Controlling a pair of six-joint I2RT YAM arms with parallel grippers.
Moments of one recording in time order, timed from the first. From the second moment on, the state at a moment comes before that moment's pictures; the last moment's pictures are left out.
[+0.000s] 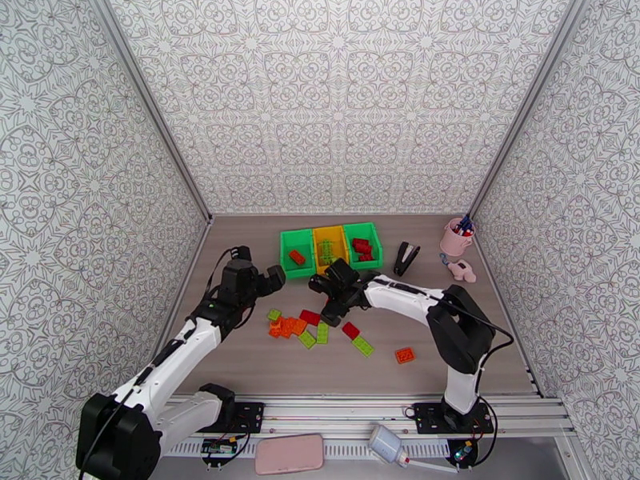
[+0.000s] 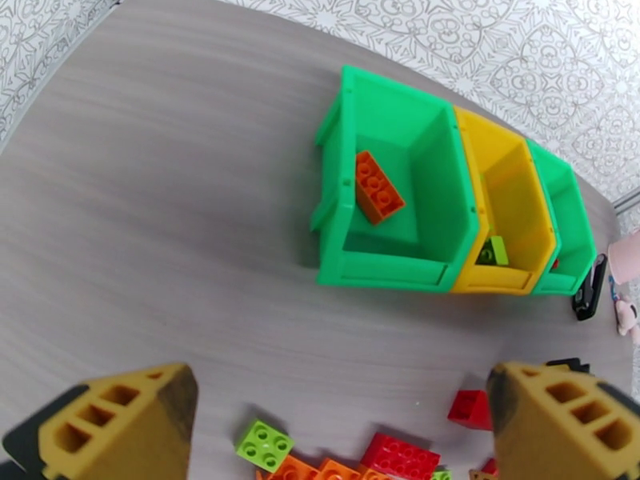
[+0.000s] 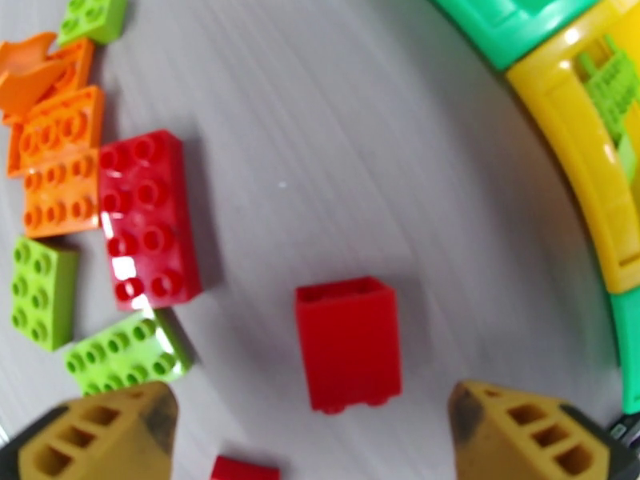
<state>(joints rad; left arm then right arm) -0.30 1.09 0.73 -0.25 -0.11 -0.59 0.79 1.92 1.33 -0.56 -0.04 -0.26</state>
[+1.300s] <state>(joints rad) -0.48 1.11 0.64 -0.06 -0.13 -0.35 0.67 1.74 1.25 -0.44 -0.08 -0.07</state>
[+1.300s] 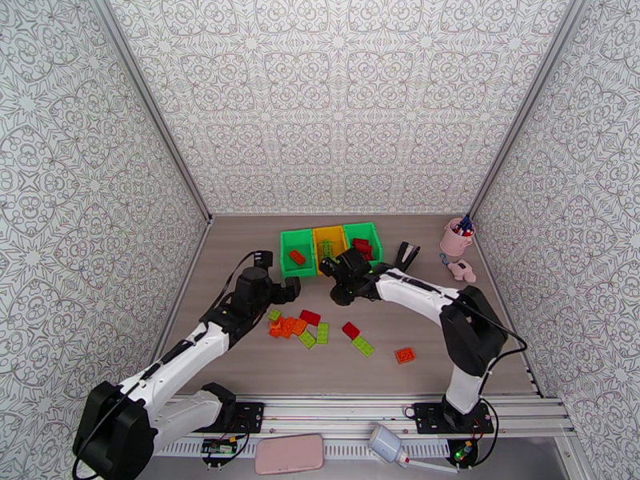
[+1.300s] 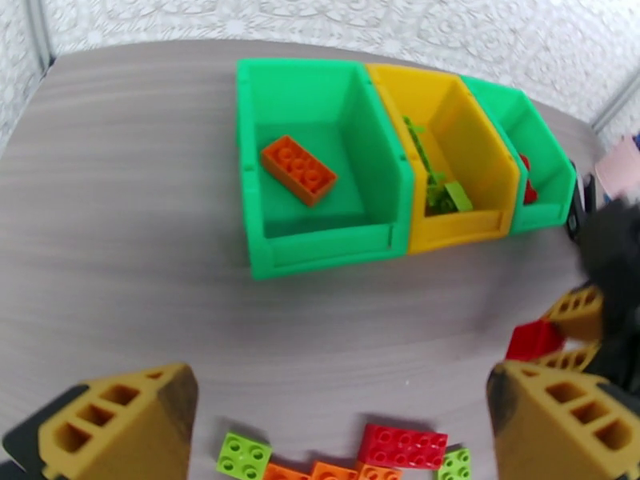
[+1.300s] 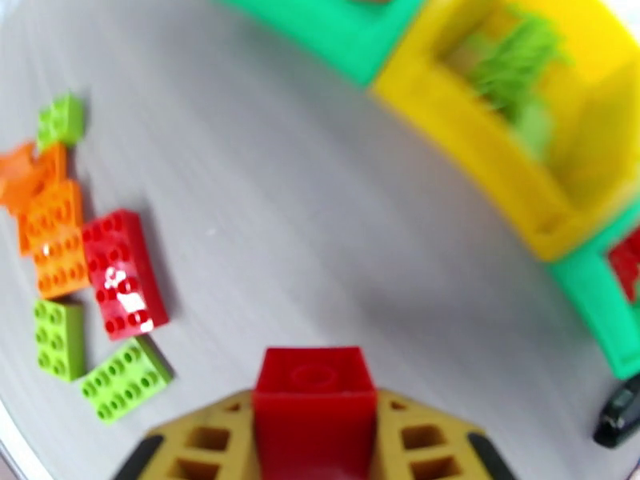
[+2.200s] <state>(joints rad) -0.71 1.16 0.50 0.39 0.01 0.05 0.36 2.00 1.57 -0.20 0.02 0.19</state>
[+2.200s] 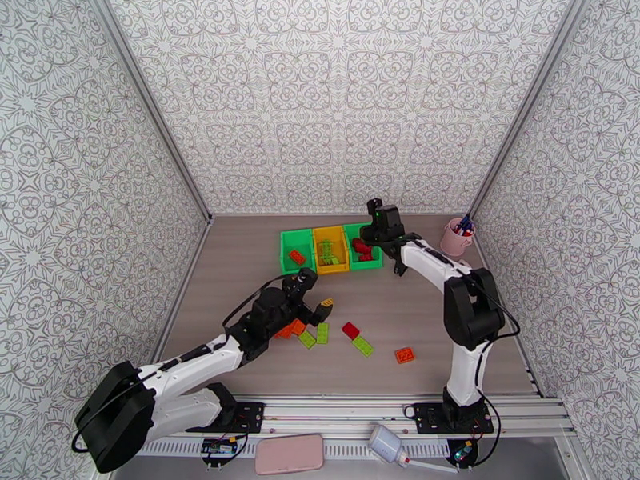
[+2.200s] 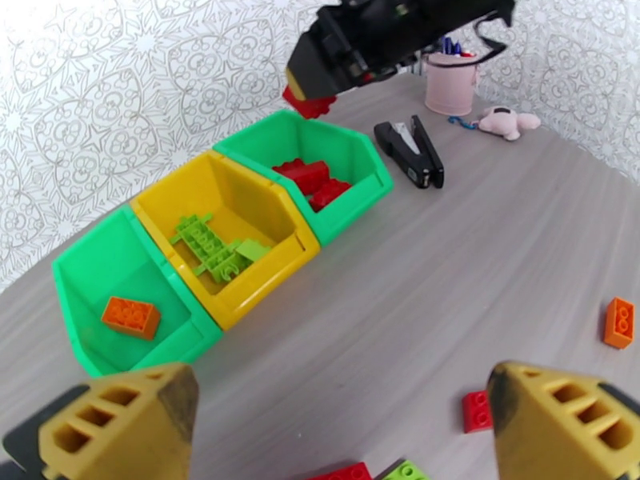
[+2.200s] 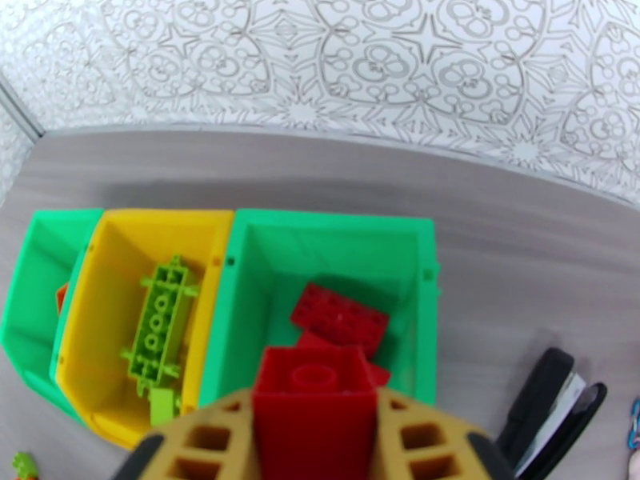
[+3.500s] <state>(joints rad) -0.39 1.31 0.77 -0.46 -0.10 -0.31 0.57 1.38 1.00 -0.08 -0.40 -0.19</state>
